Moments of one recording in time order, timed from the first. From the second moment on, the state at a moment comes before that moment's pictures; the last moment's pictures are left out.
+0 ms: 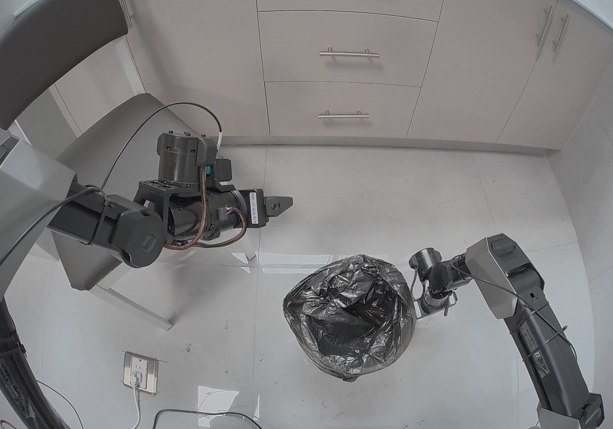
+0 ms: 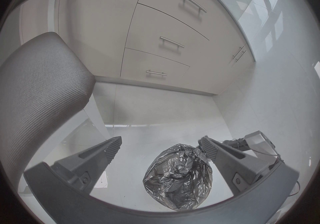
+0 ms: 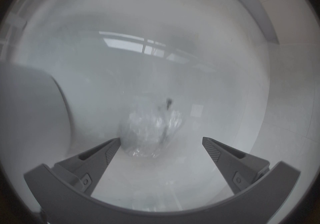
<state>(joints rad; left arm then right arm) -0.43 2.01 -1.13 -0.46 -0.12 -0.26 0.18 3.01 -2.00 0.21 -0.37 0.01</state>
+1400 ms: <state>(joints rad) -0.43 2.03 -1.13 -0.47 -0.12 -0.26 0.20 3.10 -2.00 0.03 -0.44 -0.01</state>
